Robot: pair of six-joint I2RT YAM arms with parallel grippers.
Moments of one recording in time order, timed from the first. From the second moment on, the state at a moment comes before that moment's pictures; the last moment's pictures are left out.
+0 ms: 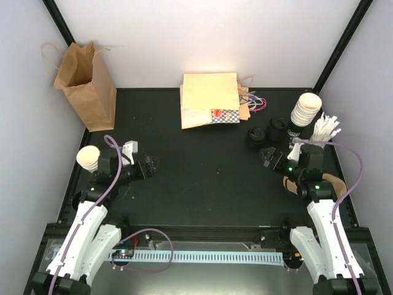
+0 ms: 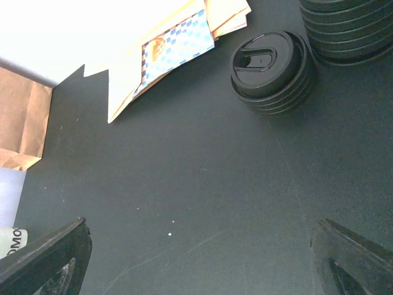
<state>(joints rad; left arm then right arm) -0.15 0.63 0.55 -0.51 0.44 -0.53 0.04 0.69 0.61 -0.55 -0.37 0.53</state>
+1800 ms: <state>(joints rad) -0.15 0.77 0.56 -0.49 0.49 -0.45 0.06 1.72 1.13 -0.06 -0.69 0.71</state>
